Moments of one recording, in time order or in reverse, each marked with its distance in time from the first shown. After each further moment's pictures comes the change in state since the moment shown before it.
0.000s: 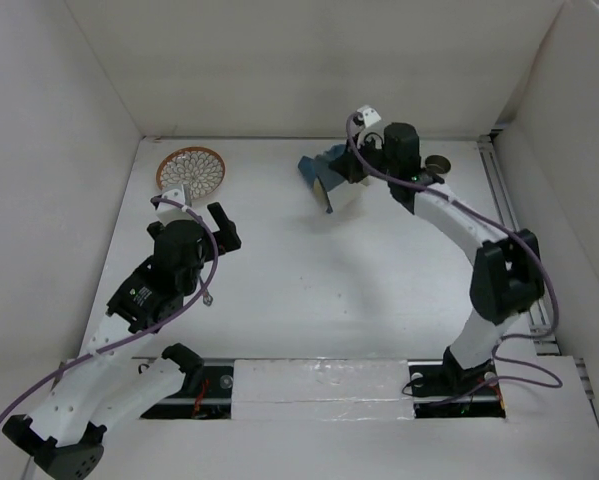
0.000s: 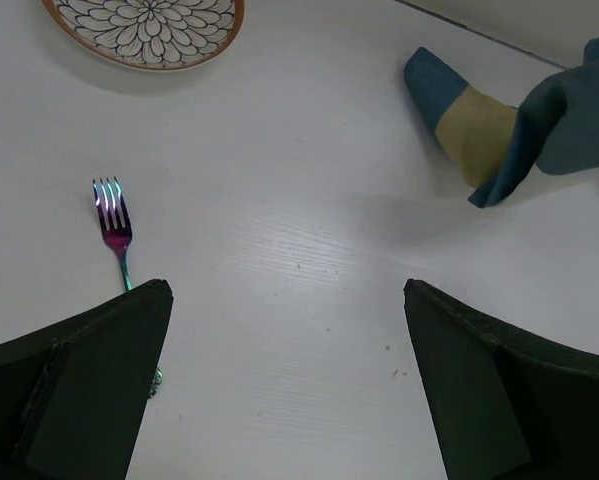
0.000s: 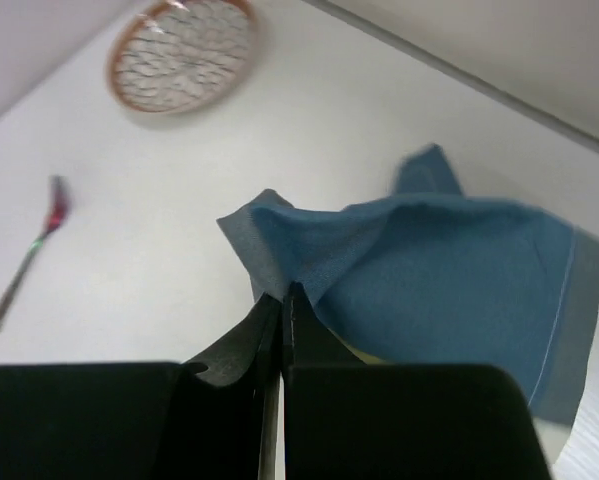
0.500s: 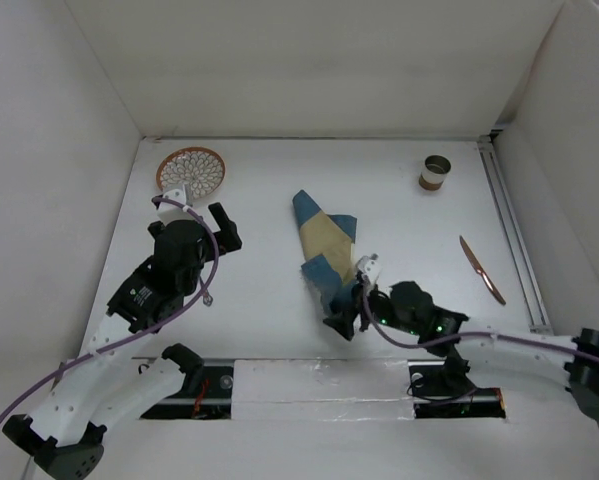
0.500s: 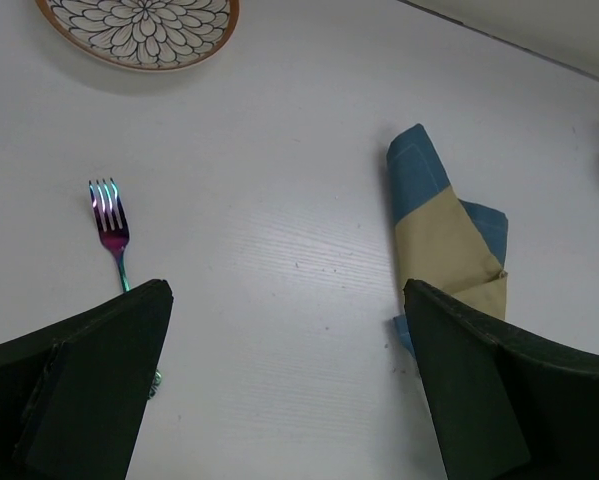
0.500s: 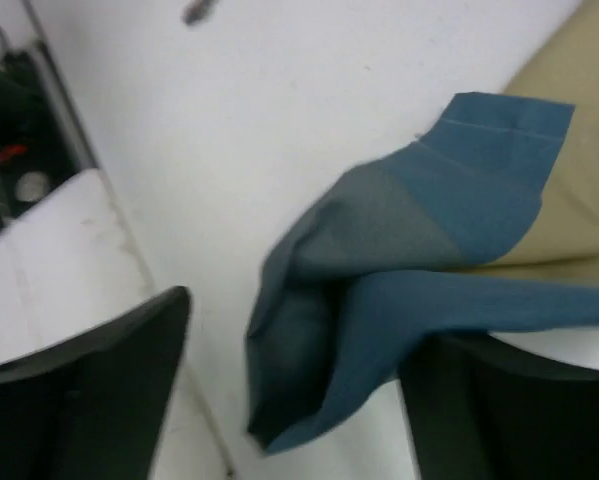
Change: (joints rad) left arm 0.000 0.002 0.000 0.002 0.008 0.008; right arm 0.619 -0.811 -1.150 0.325 0.391 0.170
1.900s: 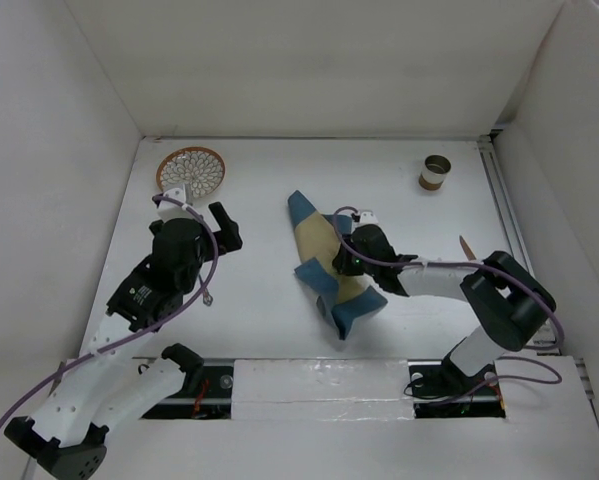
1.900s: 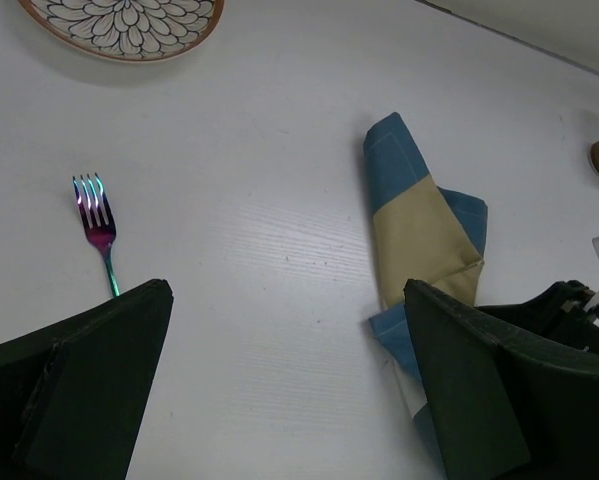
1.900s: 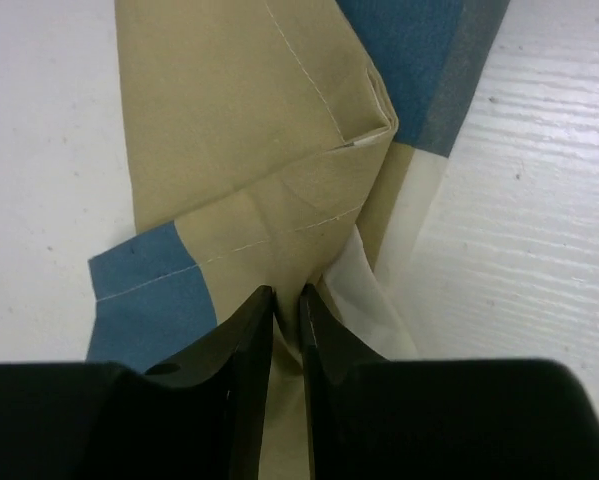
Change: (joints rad) left arm 0.029 0.000 0.000 0.005 0.063 0.000; right arm -0.286 0.604 0.379 -0.119 0.182 0.329
